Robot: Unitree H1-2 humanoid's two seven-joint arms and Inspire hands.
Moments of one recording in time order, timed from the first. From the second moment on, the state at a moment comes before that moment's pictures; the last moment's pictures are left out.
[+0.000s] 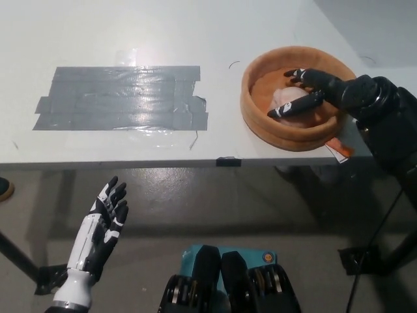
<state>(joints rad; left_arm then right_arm) -0.06 0.14 0.00 0.10 -0.01 -0.25 -0.08 -1.11 -0.28 0.40 1.01 -0.26 0.24 0.39</state>
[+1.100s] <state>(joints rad) -0.14 0.15 0.01 0.11 -0.01 -0.25 -0.08 -1.23 -0.28 0.69 1.14 -0.46 0.24 0.54</state>
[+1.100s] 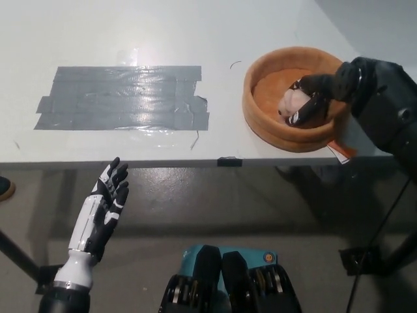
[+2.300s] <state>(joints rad) -0.22 0.16 0.01 0.14 0.00 -0.25 -0.08 -1.17 -0.24 0.01 0.79 -0.25 0.07 0.11</state>
